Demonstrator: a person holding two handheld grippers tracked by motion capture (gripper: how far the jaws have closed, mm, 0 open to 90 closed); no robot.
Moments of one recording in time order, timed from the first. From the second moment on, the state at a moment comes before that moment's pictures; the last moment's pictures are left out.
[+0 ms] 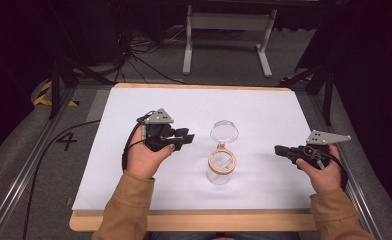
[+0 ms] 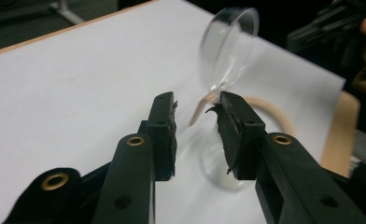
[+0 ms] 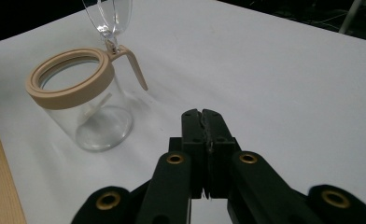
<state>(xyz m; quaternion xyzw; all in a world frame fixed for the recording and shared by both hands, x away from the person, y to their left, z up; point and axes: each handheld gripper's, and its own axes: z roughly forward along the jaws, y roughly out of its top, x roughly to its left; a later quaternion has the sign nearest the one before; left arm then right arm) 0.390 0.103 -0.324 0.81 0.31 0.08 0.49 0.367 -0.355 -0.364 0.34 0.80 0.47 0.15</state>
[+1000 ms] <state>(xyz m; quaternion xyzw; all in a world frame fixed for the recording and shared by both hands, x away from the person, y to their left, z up) 0.410 0.190 -0.401 0.80 0.45 0.11 0.38 0.421 -0.398 -0.383 0.45 0.79 0.39 0.17</state>
